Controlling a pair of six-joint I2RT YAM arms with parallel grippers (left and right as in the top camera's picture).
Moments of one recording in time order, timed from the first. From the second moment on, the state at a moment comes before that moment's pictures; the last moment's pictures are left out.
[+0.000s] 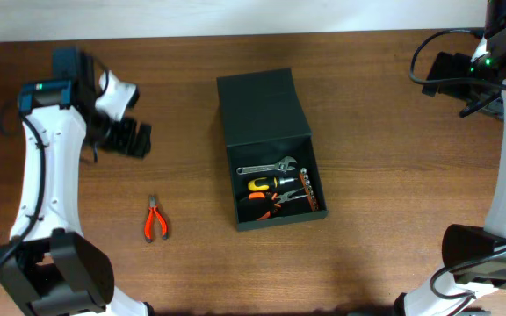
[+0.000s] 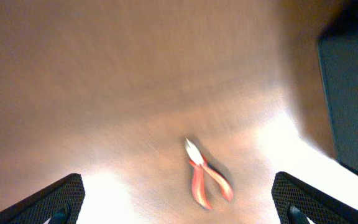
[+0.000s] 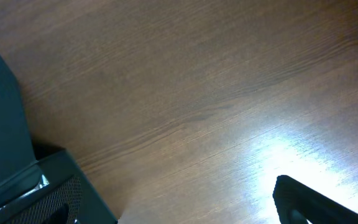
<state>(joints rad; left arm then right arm) 0.16 1.76 1.60 -1.30 0.14 0.35 -0.15 1.86 2.28 -1.63 0.11 0.28</state>
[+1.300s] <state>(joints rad) 0.06 1.76 1.09 -1.16 0.09 -0.01 -0.15 1.86 2.28 -1.64 0.11 0.29</state>
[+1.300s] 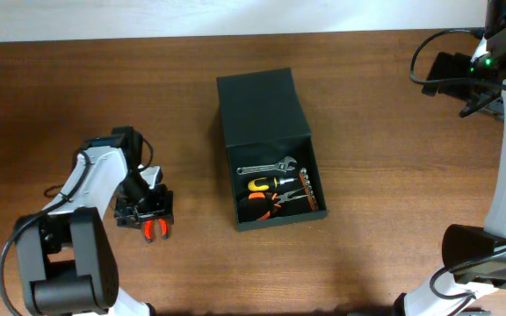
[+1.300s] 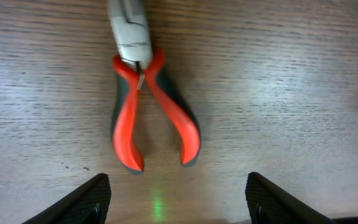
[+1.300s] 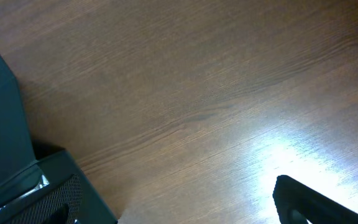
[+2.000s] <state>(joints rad) -0.05 1.76 1.09 -1.08 0.09 -0.21 -0.15 1.86 2.28 -1.64 0.11 0.28</state>
